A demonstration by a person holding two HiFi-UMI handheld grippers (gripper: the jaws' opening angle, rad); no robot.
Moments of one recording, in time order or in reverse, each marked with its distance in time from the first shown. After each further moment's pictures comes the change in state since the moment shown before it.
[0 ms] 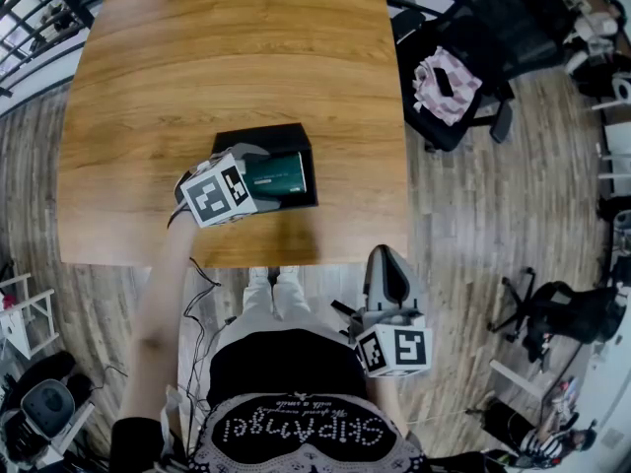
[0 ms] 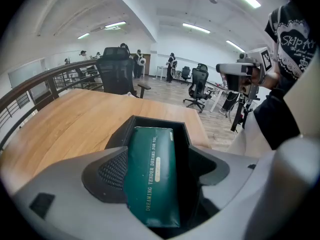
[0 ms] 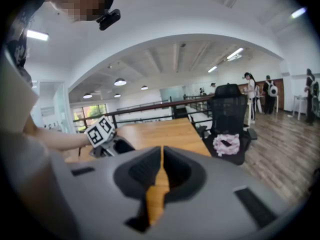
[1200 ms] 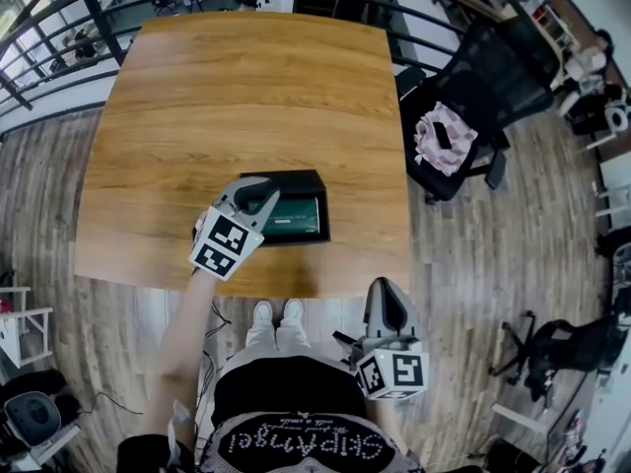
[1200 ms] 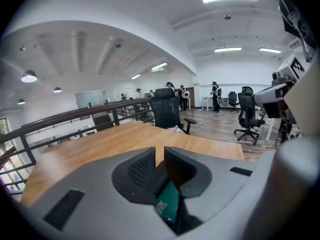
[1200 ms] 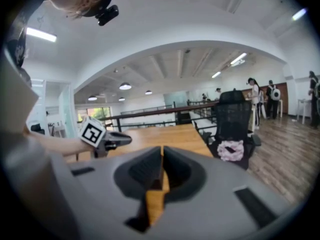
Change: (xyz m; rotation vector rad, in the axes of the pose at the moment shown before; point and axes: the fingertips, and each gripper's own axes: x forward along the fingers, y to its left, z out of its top) left arm -0.102 0.045 0.037 -0.166 -0.434 0.591; right arm -0.012 0.023 0.008 -0.036 -0.064 0.036
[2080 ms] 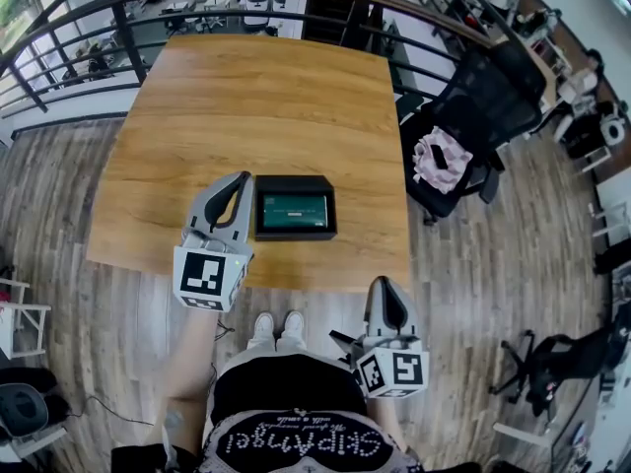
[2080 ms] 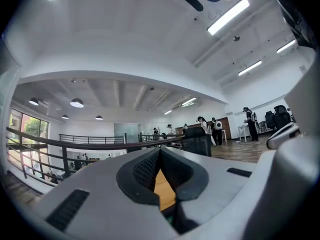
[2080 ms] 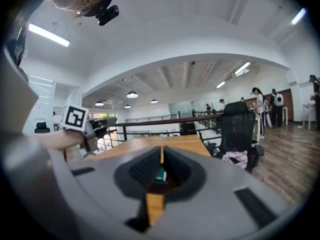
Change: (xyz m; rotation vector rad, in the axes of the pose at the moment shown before) left arm -0.170 0.010 0.105 -0.094 -0.433 0.417; right arm -0.048 0.033 0.019 -0.049 -0.120 0.052
